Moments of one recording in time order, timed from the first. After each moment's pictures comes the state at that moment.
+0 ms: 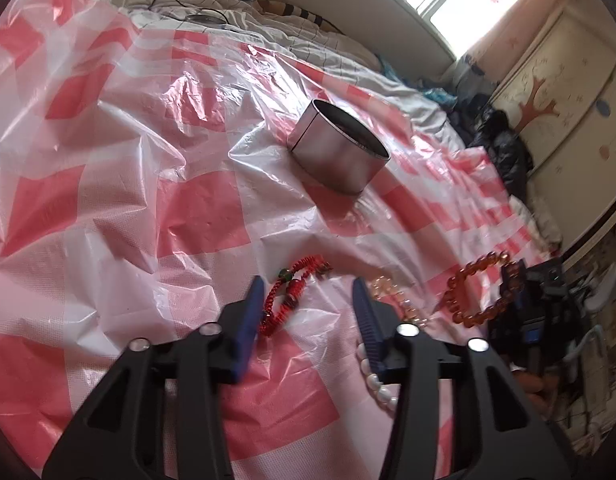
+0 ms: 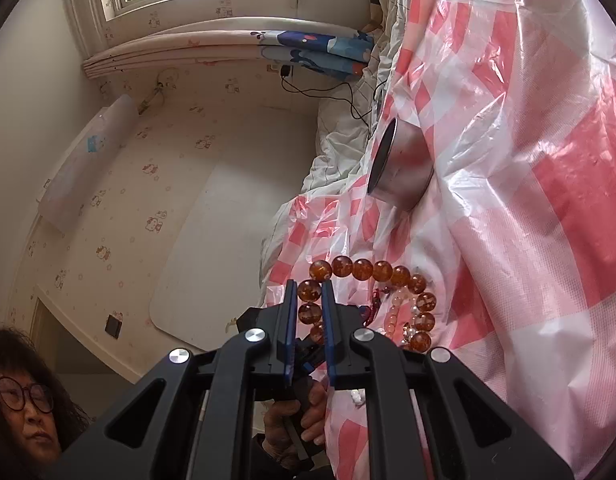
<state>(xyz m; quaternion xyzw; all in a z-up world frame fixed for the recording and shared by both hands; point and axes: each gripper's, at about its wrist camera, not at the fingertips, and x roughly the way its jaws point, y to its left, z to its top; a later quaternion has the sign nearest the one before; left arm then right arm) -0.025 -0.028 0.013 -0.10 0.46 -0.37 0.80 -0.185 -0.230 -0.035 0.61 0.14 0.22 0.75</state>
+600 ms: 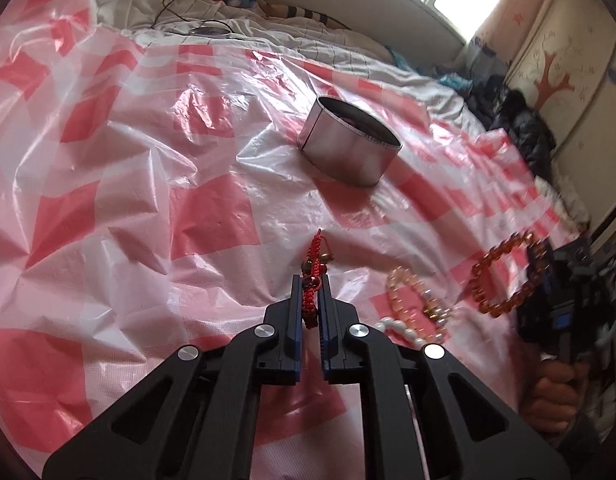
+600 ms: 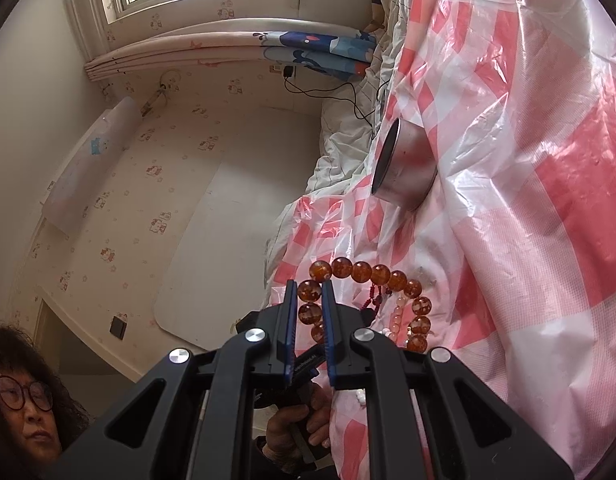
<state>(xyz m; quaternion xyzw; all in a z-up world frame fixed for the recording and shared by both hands) -0.037 -0.024 0.026 -0.07 0.45 -0.34 0.82 -0.186 -0.229 -0.036 0.61 0.13 0.22 0.75</state>
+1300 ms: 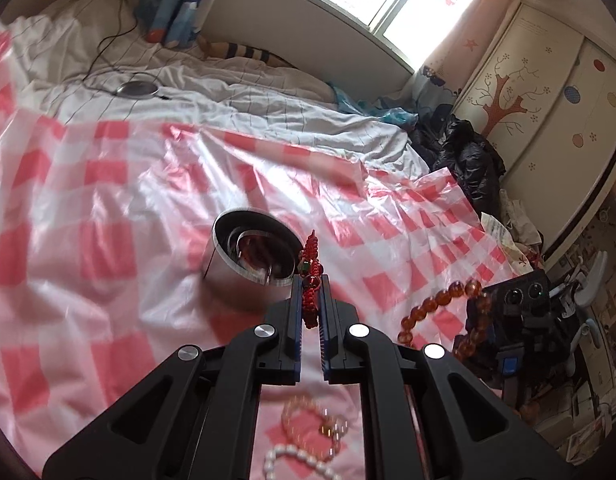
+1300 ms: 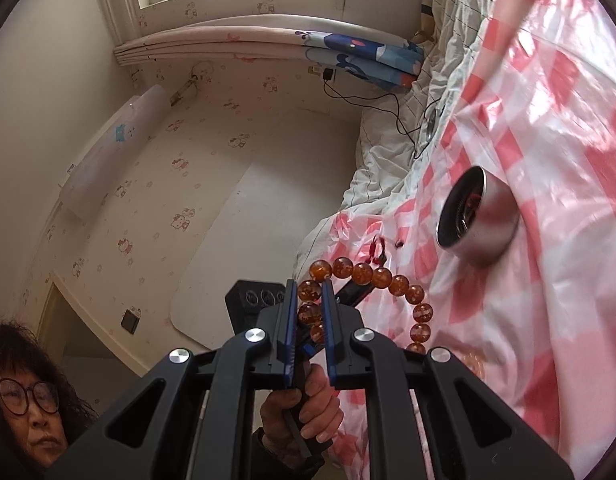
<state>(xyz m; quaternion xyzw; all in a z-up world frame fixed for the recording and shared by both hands) 0.018 -0.096 0.110 -0.09 0.39 -0.42 0.81 -0.143 -0.244 0.026 0.58 0.10 0.26 0.77</state>
